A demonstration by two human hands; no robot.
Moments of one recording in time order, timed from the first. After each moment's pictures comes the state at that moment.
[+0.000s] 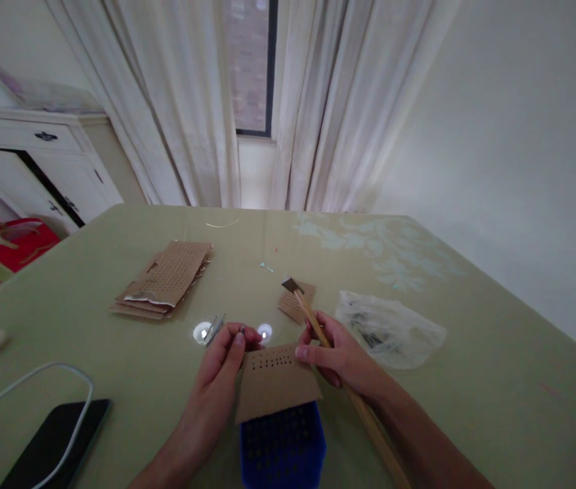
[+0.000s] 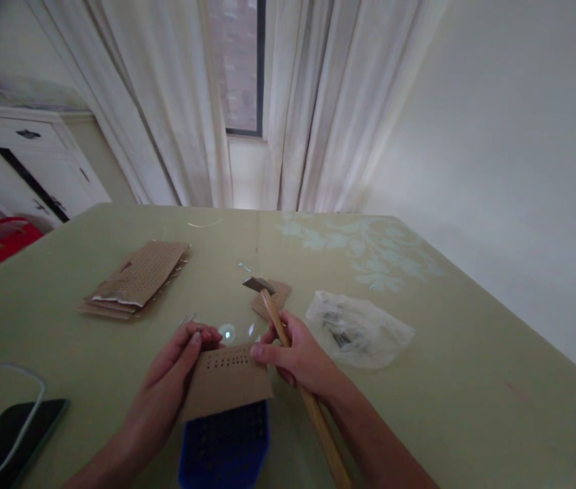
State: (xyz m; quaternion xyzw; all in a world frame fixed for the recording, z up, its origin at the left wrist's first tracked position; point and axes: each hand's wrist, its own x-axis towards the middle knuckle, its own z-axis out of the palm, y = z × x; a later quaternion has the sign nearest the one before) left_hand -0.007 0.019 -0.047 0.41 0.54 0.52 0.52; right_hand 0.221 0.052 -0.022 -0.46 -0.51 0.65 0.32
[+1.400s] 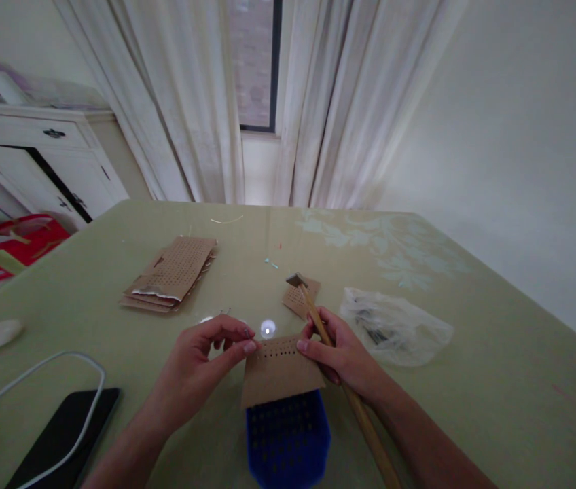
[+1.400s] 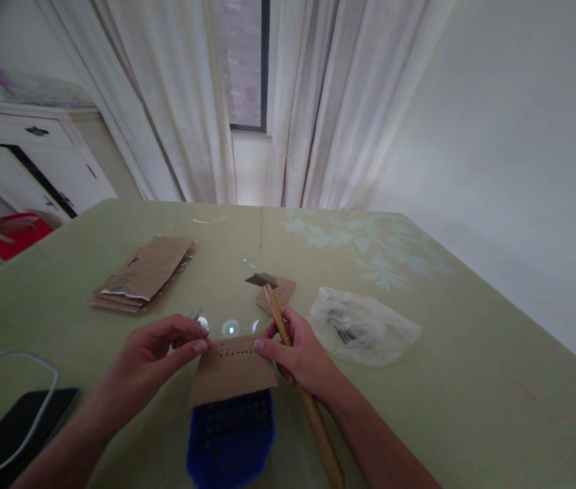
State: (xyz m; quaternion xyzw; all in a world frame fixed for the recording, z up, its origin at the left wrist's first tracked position) left_hand -0.058 0.035 -0.029 0.61 0.51 0.44 0.42; right_hand 0.215 0.047 -0.033 -0.47 -0.52 0.62 0.35
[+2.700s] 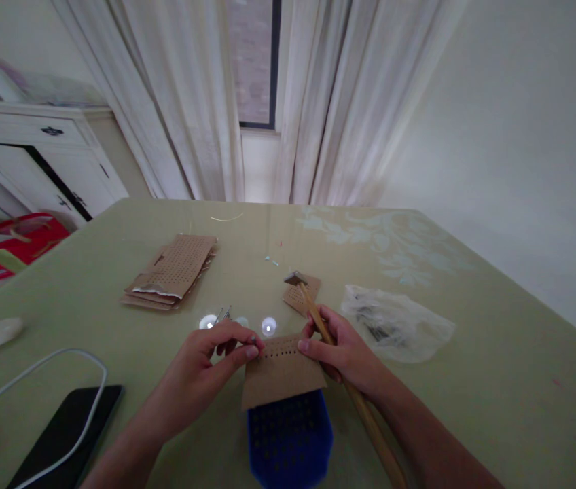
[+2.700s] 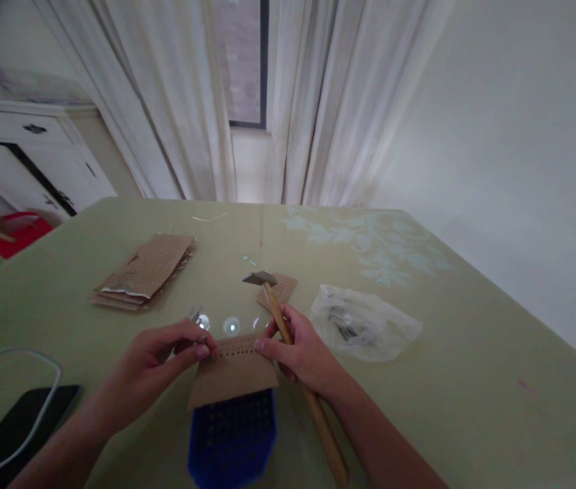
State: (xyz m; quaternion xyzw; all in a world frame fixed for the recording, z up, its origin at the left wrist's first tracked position) left_hand -0.058 0.031 -0.018 0.69 0.46 0.37 0.41; right_hand 0.215 0.048 -0.030 -0.46 -0.52 0.64 0.34
